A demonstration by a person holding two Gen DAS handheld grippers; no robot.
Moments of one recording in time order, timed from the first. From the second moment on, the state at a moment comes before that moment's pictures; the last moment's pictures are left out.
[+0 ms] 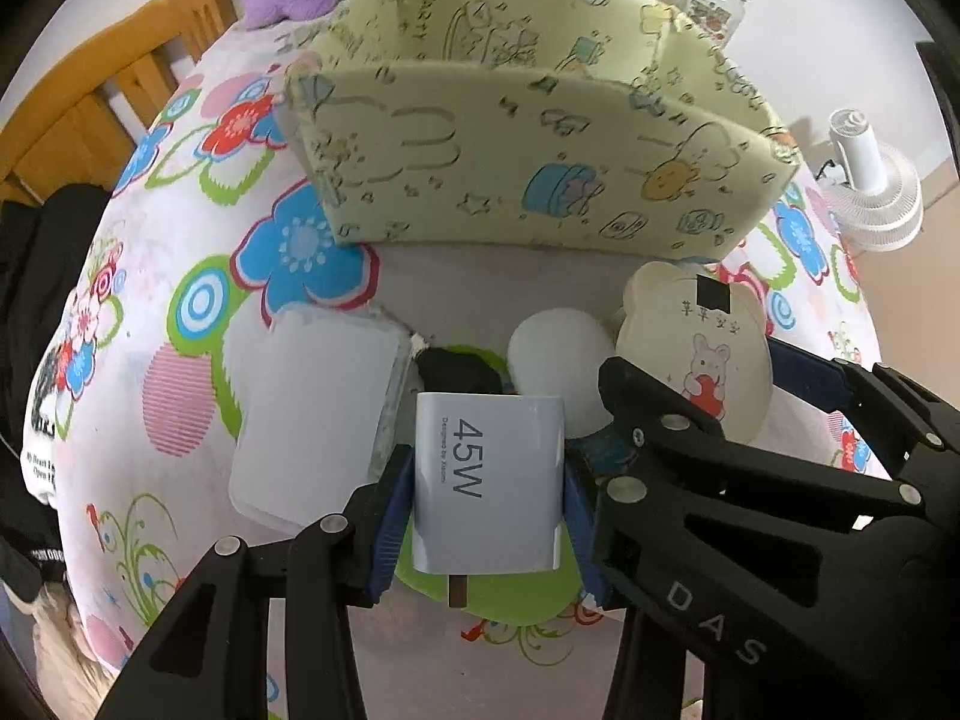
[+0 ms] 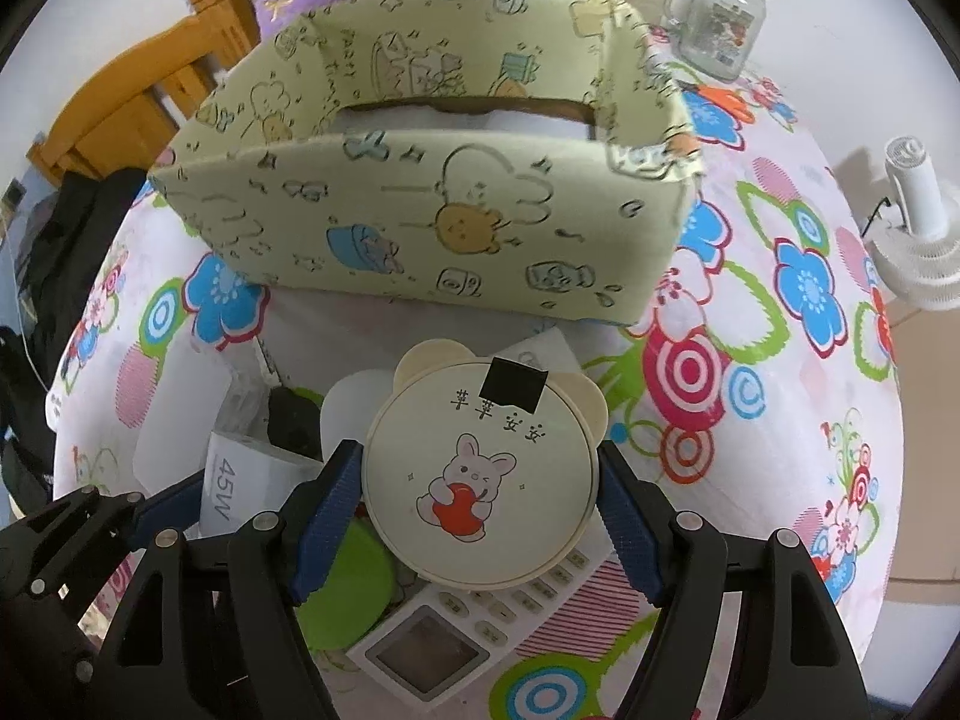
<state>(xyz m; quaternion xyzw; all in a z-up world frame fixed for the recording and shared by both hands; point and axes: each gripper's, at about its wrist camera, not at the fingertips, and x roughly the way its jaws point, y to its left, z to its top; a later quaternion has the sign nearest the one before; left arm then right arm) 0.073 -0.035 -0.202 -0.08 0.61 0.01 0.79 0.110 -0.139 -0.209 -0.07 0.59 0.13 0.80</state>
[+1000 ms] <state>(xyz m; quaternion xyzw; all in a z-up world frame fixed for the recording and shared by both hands) 0.066 -0.030 -0.121 -0.01 0.56 -0.04 0.83 0.087 -0.130 -0.108 -0.03 0.54 0.10 0.84</state>
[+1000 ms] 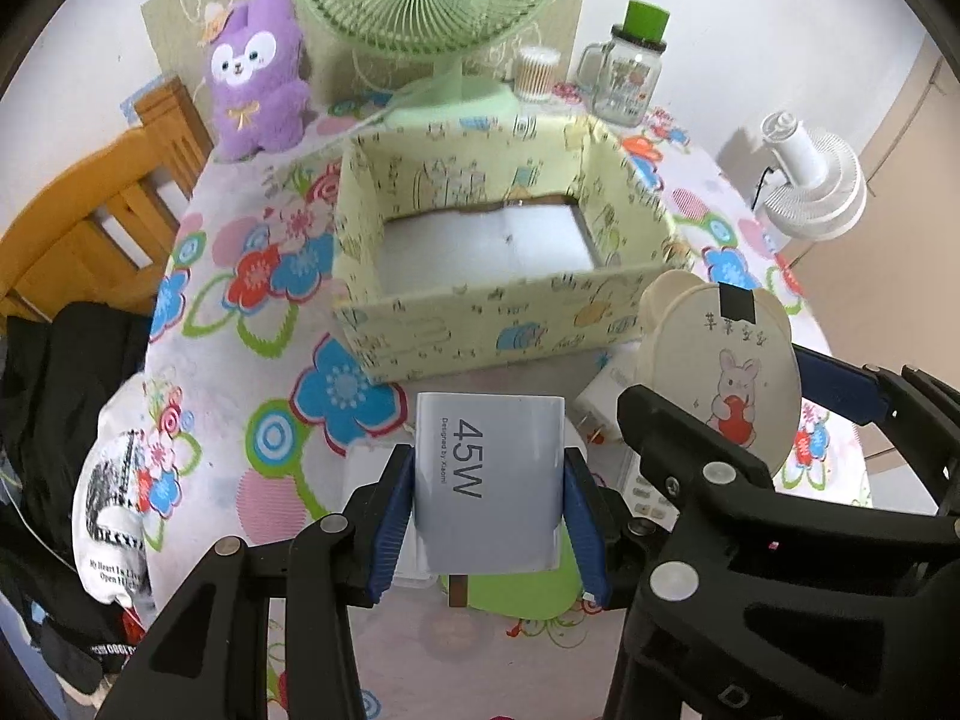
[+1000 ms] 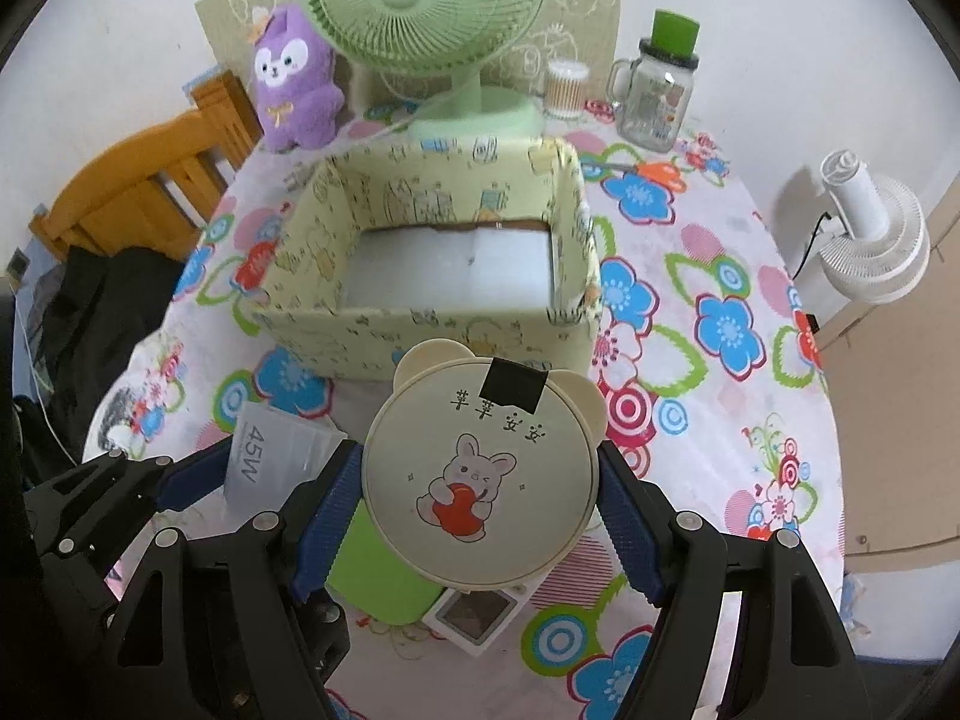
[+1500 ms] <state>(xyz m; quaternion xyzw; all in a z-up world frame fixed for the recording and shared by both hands) 0.074 -0.019 -0.091 0.00 0.53 -0.06 0.85 0.084 -0.127 -0.068 -0.01 0.51 0.08 0.85</state>
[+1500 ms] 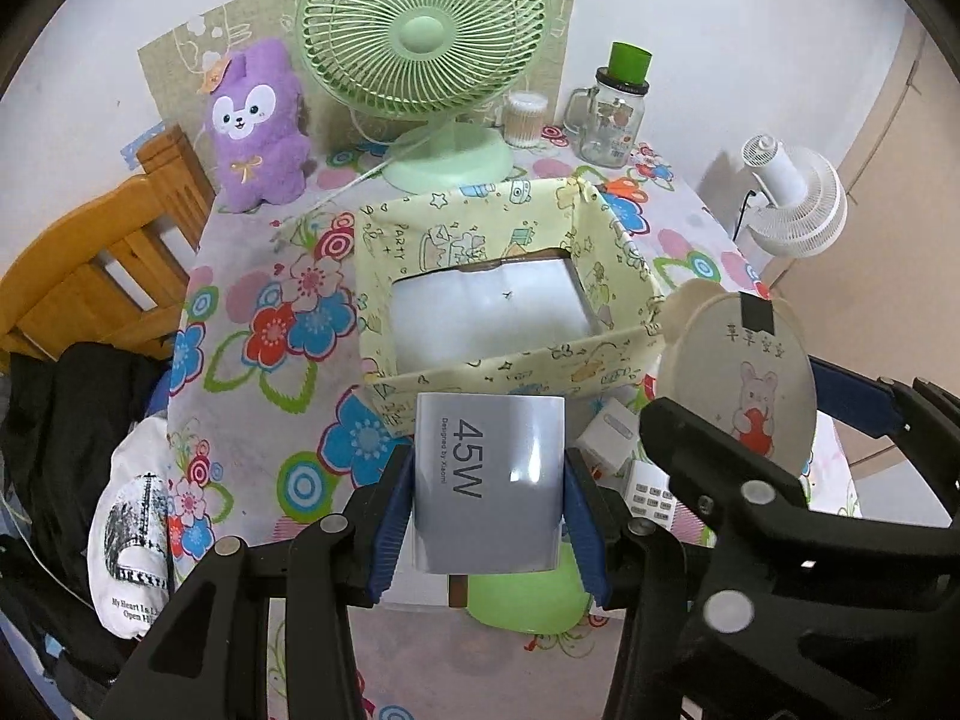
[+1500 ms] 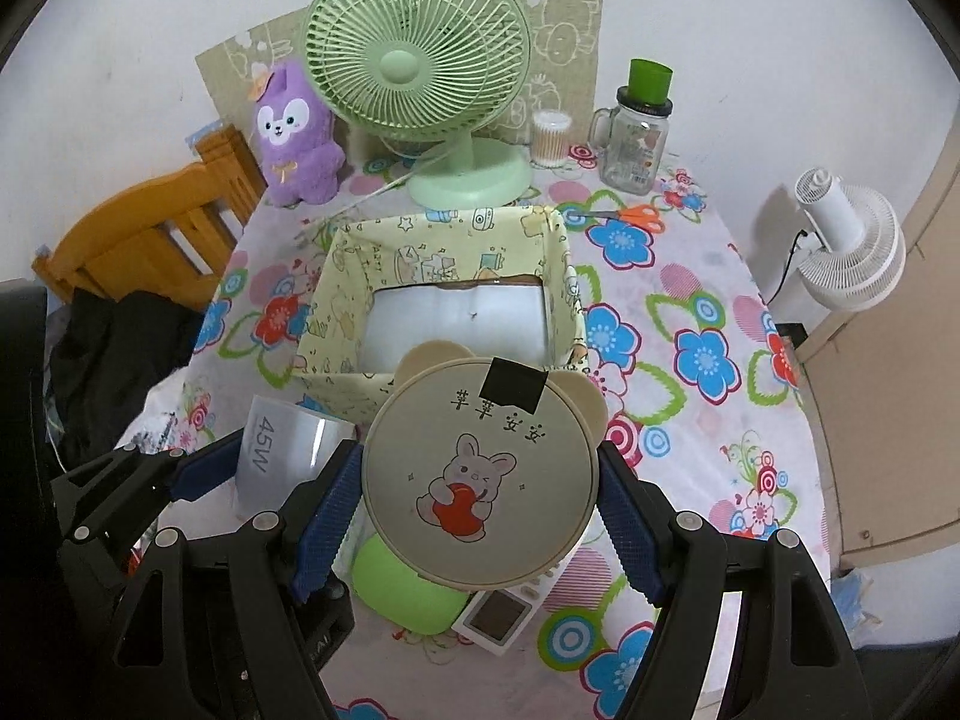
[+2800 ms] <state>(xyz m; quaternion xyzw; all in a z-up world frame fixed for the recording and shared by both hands) 0.179 -0.009 -0.115 -0.03 0.54 0.03 0.84 0.213 -0.132 -0.097 -0.01 0.53 0.16 0.83</state>
